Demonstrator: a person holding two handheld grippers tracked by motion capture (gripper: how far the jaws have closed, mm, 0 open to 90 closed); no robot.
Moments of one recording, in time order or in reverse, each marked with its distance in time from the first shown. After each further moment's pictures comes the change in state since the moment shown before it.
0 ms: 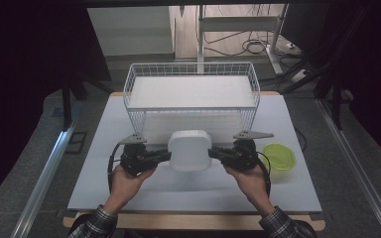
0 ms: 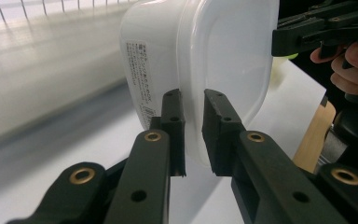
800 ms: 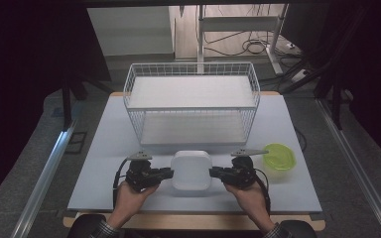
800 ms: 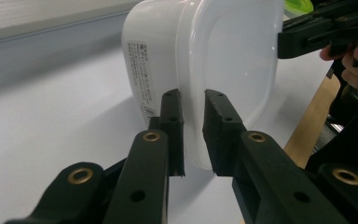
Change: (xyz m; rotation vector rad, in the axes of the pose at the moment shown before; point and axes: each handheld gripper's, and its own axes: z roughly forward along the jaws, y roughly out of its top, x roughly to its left) left arm -0.001 -0.051 0.023 0.091 -0.031 -0.071; right arm -0.004 -0.052 0.009 0.129 -0.010 0.084
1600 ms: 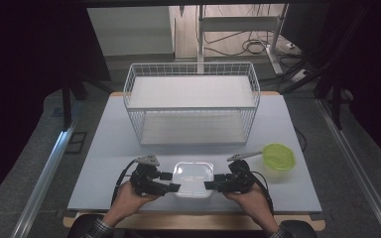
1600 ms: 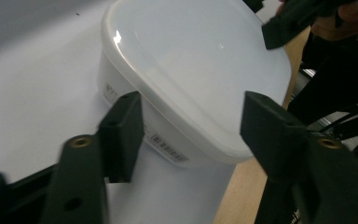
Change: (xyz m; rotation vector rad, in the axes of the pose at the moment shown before) left arm 0.000 -0.003 0.011 0.160 -0.131 0.133; right arm -0.006 -0.012 0.009 0.152 0.113 0.038
